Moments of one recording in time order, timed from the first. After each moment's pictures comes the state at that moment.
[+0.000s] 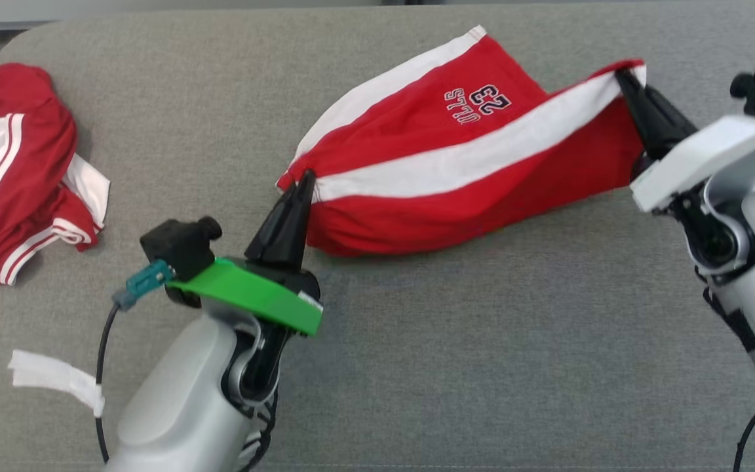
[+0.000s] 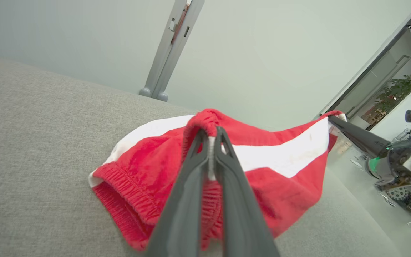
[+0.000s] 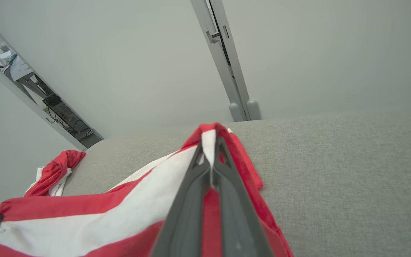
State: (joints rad) left arm -0.47 0.15 -0.54 0.33 -0.83 -0.13 -0.26; right arm -0.68 -0.44 0.38 0.37 0.89 0.13 0.00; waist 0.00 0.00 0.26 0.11
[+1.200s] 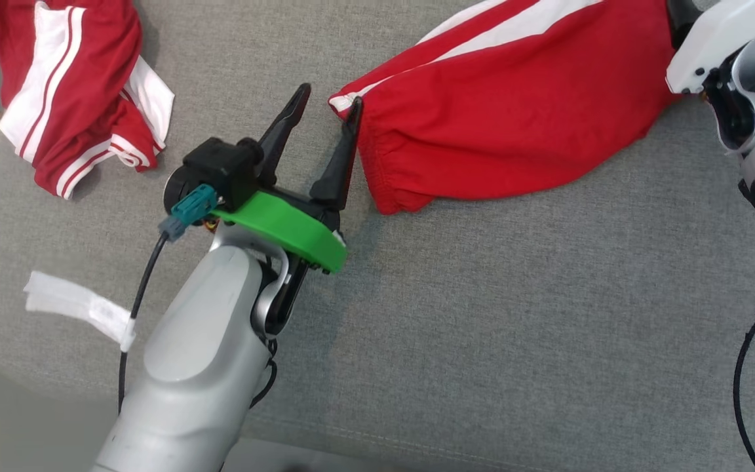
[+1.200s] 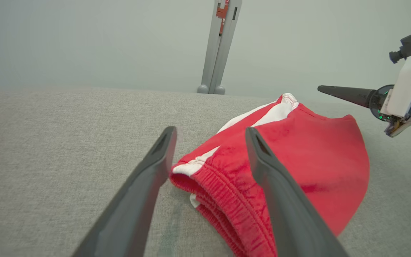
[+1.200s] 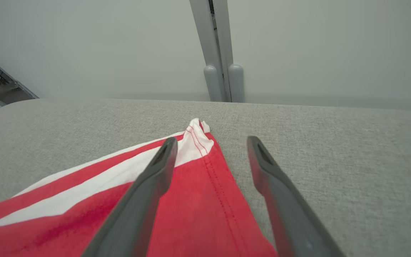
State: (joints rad) left arm -0.70 0.05 -0.48 0.50 -0.52 -0.13 -0.26; right arm -1.21 -0.37 0.56 1.09 0.76 0.13 -0.08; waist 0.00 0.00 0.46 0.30
